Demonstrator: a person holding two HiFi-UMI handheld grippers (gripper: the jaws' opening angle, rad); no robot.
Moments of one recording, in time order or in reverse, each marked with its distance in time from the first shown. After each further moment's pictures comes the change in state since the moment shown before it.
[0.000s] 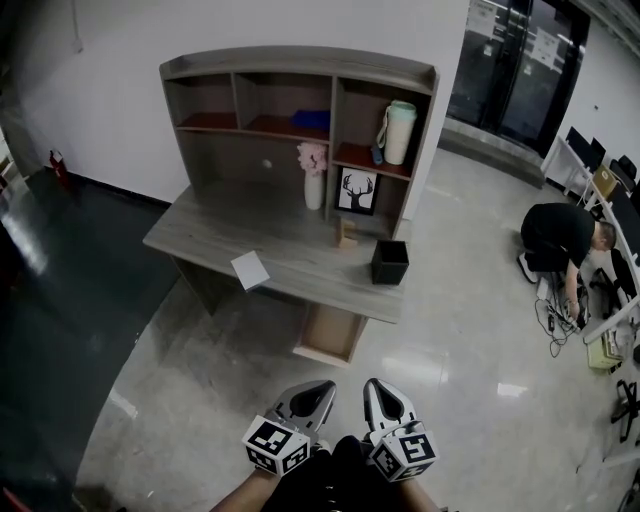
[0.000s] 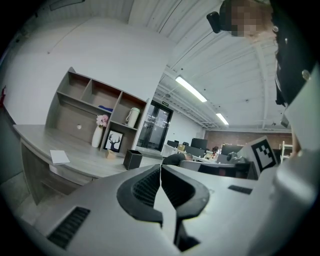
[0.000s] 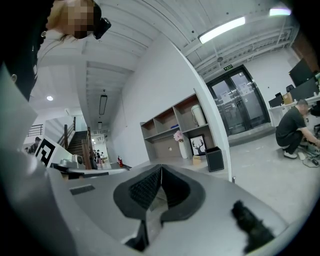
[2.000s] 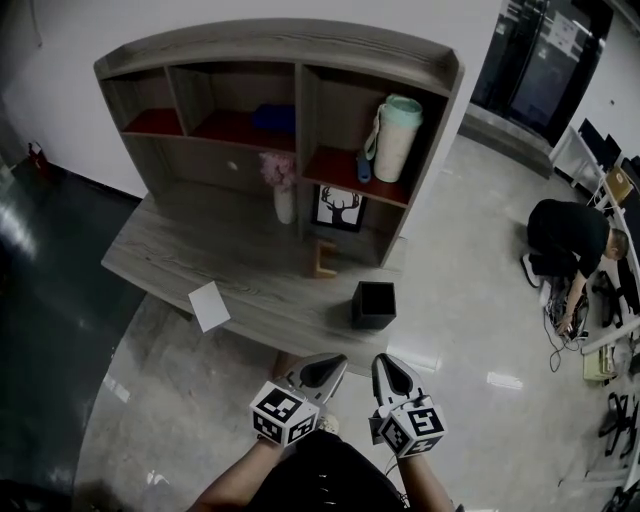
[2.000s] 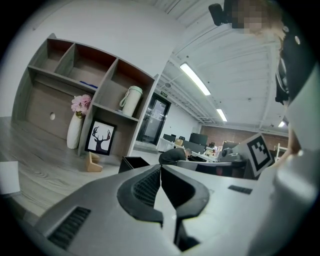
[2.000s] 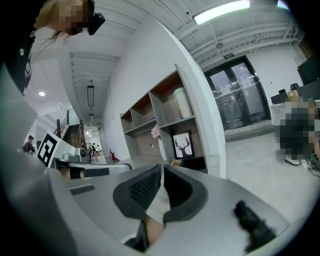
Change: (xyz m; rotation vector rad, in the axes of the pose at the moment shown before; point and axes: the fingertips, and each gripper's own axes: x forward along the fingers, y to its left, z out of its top) left arm 0.240 0.103 0.040 -0.010 0.095 -0.093; right arm 0.176 -0.187 0.044 -0.011 0.110 -0.030
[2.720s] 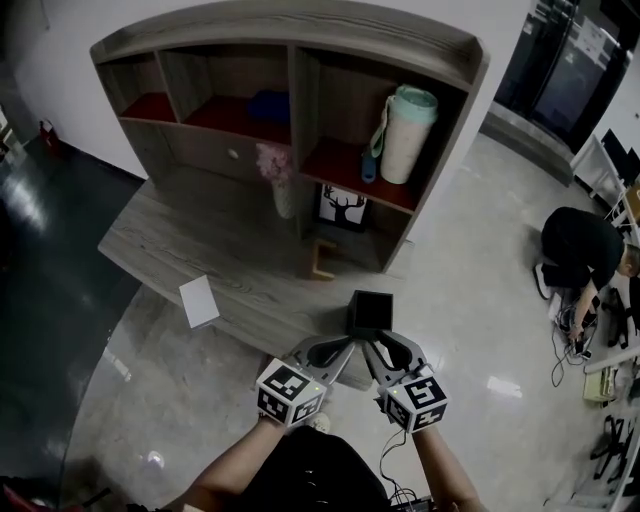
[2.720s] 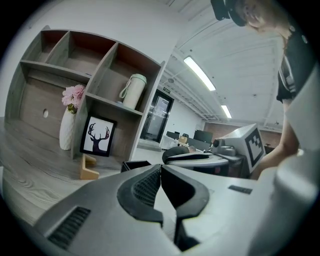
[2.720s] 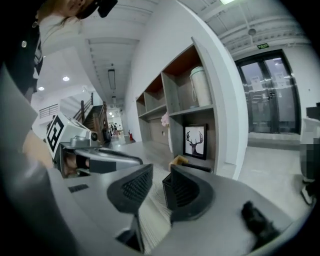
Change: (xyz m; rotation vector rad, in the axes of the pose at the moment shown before) left arm 0.078 0.034 0.008 0.000 0.034 0.033; right arm 0.073 -0.039 0.006 -0.234 0.178 0.232
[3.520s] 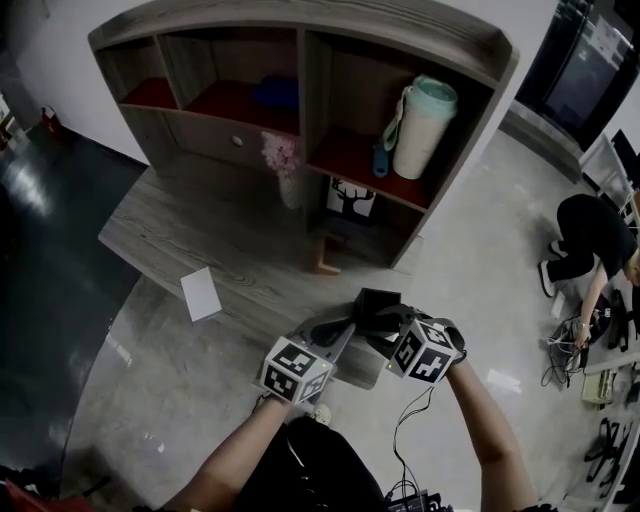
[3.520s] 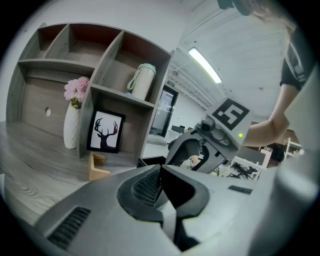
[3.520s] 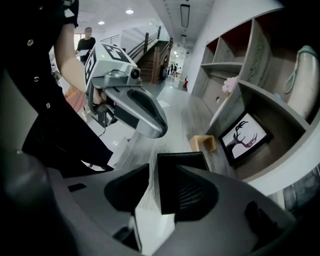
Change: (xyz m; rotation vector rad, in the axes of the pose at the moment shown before) left arm 0.024 0.046 -0.010 0.018 0.067 0.063; right arm 0.044 -0.014 -0.051 -0.710 0.600 0.423
